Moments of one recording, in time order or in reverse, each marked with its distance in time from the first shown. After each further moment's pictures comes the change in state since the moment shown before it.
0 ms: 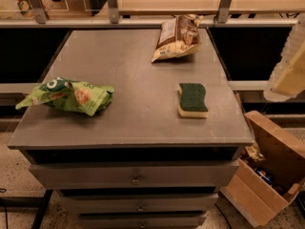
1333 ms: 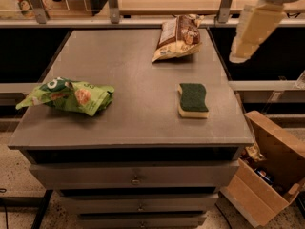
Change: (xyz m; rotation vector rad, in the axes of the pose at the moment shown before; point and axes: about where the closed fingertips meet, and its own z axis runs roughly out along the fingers) arm -0.011 -0.084 0.075 0.146 0.043 -0.135
